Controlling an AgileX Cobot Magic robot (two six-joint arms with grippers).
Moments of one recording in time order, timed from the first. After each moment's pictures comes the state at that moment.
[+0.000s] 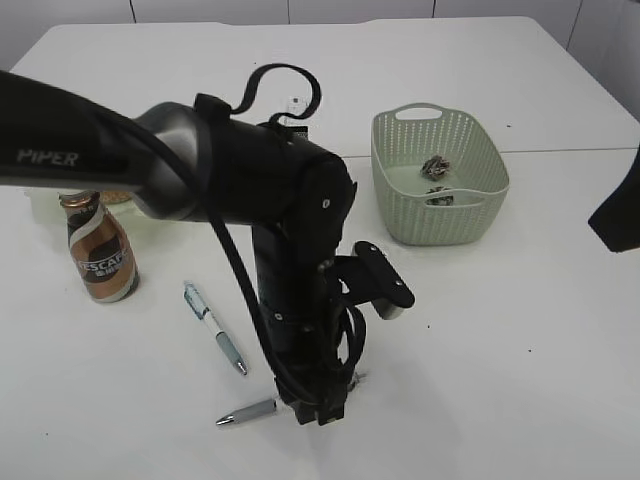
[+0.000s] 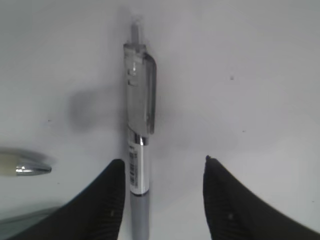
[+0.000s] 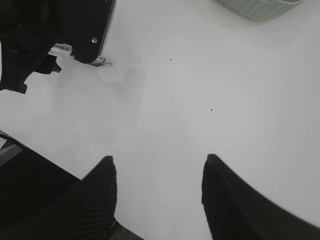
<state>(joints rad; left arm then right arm) -0.85 2.14 -1.48 -0.04 1.00 0.34 0.46 1.14 -1.19 0.01 1.25 -0.15</state>
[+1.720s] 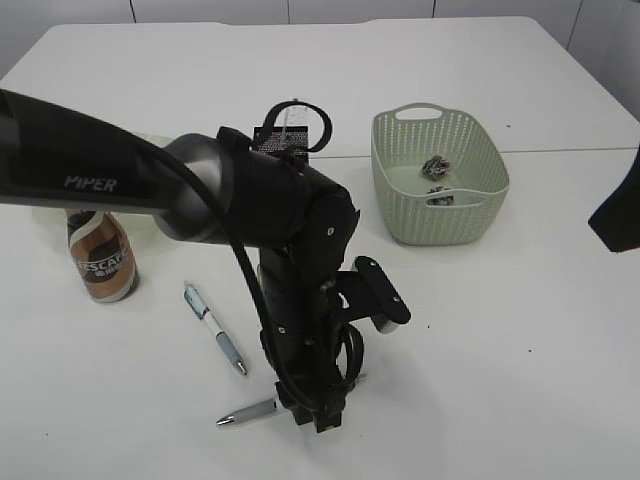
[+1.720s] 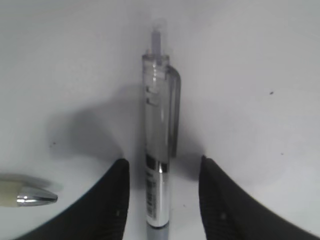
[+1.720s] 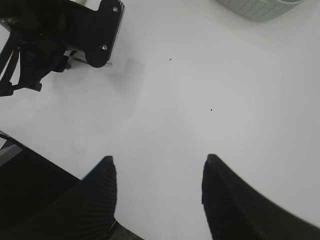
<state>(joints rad) -0.85 2.21 -1.48 0.00 0.95 0.34 0.46 1.14 -1.19 0.01 1.25 -0.15</state>
